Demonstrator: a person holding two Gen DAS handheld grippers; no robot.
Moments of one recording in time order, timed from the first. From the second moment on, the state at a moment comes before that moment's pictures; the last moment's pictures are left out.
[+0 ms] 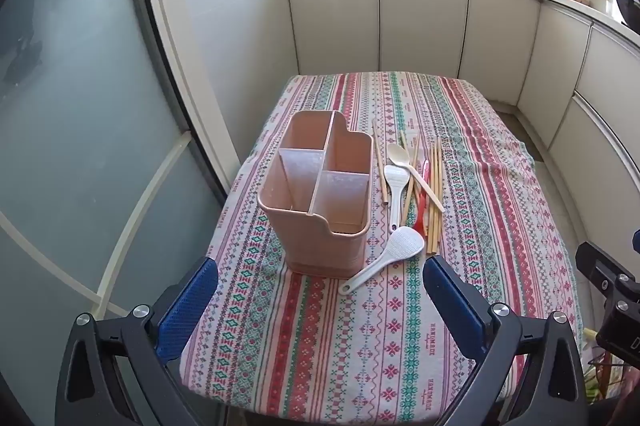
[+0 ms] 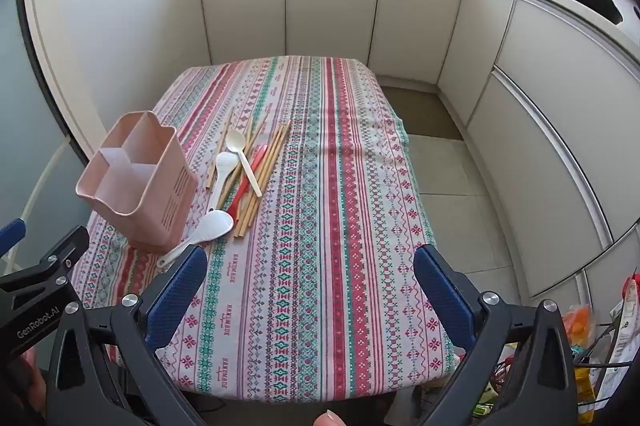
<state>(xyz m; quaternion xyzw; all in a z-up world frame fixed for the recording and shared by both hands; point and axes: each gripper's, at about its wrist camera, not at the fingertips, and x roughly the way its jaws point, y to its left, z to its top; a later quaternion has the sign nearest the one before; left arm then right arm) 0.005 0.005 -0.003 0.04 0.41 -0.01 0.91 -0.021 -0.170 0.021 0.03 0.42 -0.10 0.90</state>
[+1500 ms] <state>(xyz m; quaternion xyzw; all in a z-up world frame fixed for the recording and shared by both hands) 0.005 0.002 -0.005 0.05 0.41 -0.01 0.91 -0.023 -0.174 0.027 0.04 0.41 -0.10 0.90</state>
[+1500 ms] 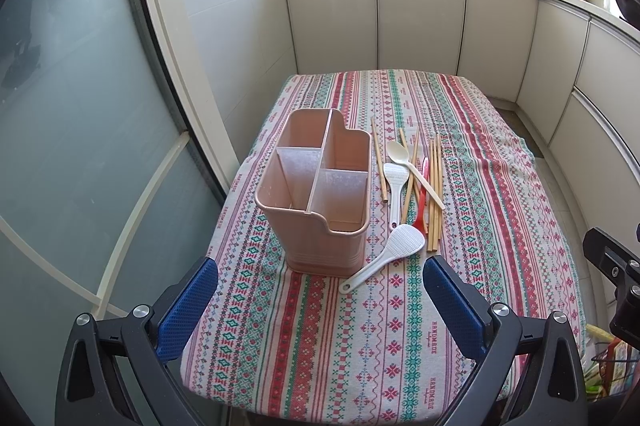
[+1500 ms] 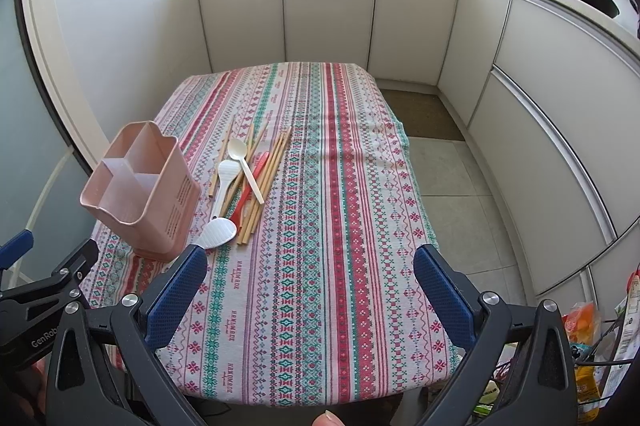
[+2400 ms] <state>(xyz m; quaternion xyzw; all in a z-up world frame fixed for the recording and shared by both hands) 0.005 0.003 -0.002 0.05 0.41 -0.01 0.91 -0.023 -0.173 0.027 0.04 0.41 -0.10 0.90</state>
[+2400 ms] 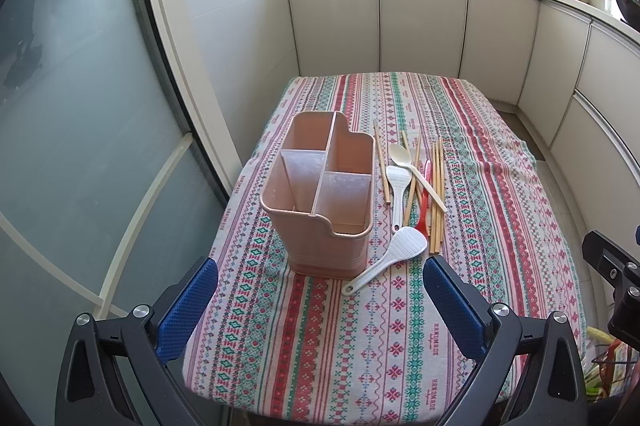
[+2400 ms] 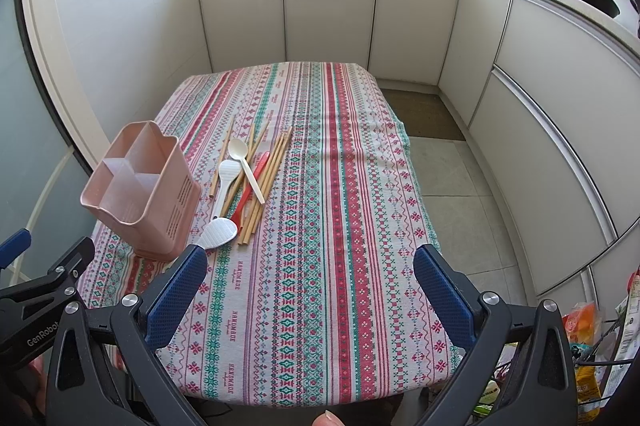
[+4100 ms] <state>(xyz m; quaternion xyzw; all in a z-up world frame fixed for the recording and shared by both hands) 0.134 -0.033 0.053 0.01 0.48 -0.18 0.86 0.088 -0.238 0.026 0.11 0.50 -0.06 0.86</state>
